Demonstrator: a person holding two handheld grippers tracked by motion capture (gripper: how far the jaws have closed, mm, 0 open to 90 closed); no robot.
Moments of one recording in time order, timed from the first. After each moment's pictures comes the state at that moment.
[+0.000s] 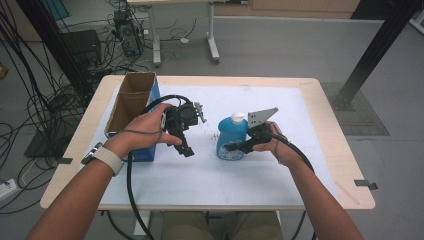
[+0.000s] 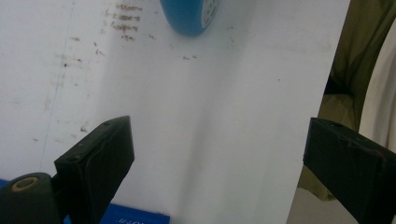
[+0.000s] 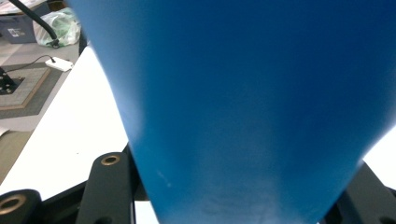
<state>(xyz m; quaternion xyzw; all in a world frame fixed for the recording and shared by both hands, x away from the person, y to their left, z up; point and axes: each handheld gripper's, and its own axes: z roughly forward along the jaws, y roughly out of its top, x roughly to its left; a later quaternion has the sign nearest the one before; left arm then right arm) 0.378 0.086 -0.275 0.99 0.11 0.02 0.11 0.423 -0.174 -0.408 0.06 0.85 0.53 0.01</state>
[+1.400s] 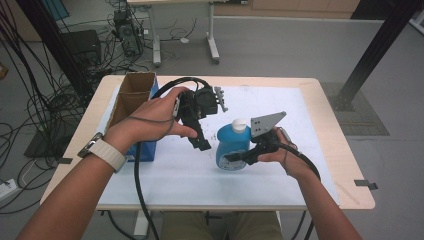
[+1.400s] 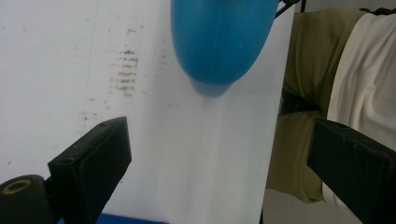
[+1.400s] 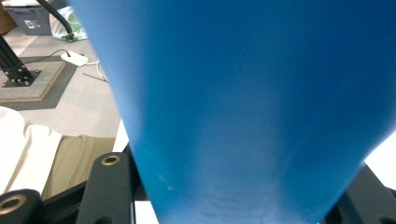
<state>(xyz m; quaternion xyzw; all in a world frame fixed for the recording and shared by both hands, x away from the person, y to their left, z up) 0.345 0.036 -0.198 0.99 0.06 0.03 0.13 0.361 -0.168 -0.352 0.03 0.85 0.52 0.02</state>
